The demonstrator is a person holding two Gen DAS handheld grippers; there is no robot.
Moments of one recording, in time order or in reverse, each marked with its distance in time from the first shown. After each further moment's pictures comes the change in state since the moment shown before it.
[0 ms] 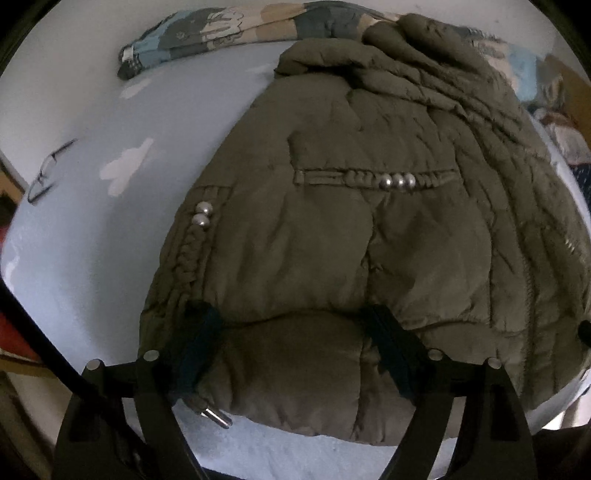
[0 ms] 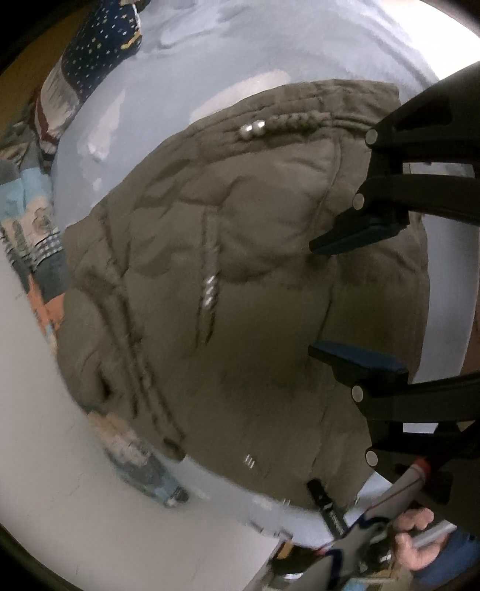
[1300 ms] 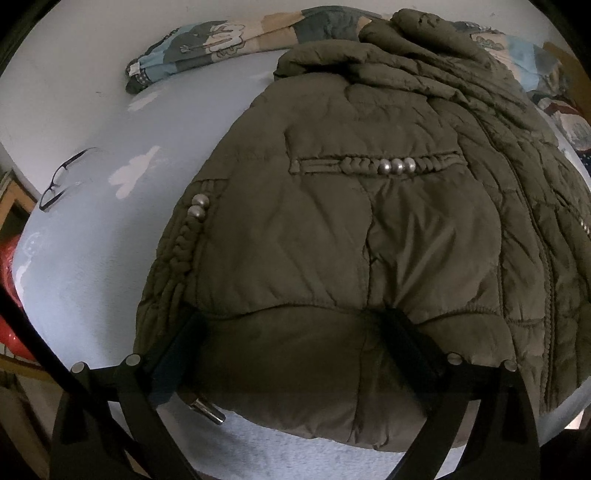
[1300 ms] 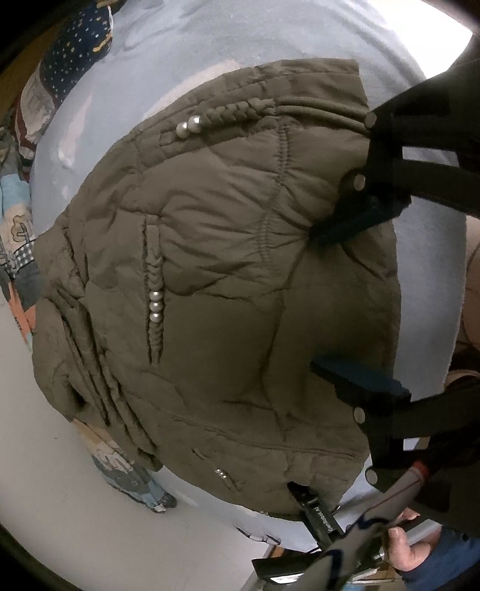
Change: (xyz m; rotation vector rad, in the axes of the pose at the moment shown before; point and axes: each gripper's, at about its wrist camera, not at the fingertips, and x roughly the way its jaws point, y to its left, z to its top) left arm 0.005 -0.007 -0.013 0.020 -0.044 0.053; right arm 0.012 -0.002 -0.028 0.016 0.045 0.019
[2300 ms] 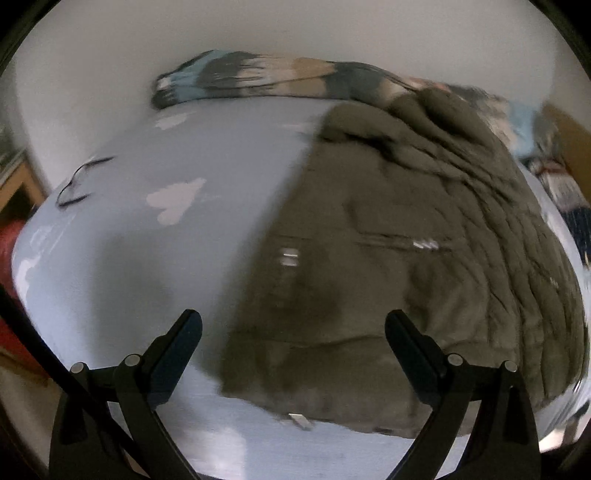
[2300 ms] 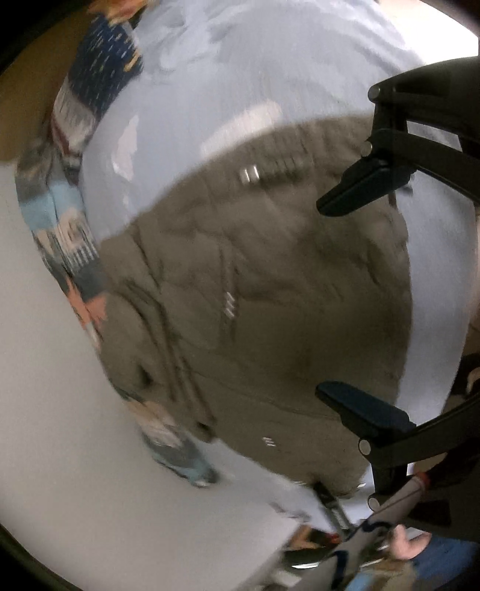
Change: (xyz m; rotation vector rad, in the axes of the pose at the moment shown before) left arm -0.044 0.083 0.002 -0.154 -0.166 -0.079; right arm -0.063 -0.033 -0.001 0.042 -0.253 0.078
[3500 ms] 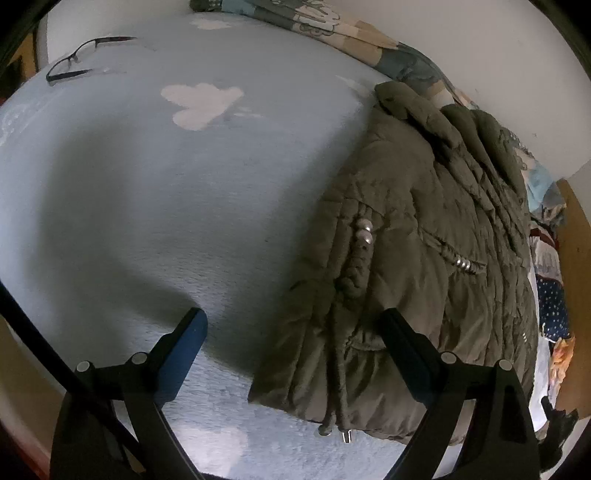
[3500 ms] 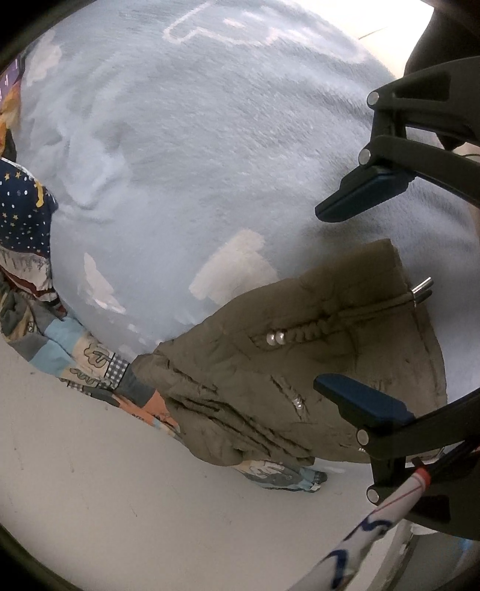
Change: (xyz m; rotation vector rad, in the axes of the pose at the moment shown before) left arm 0.055 0.054 -0.007 -0.292 0.216 -0.190; right arm -0.010 -0.116 -0.008 0.473 -0.035 0.014
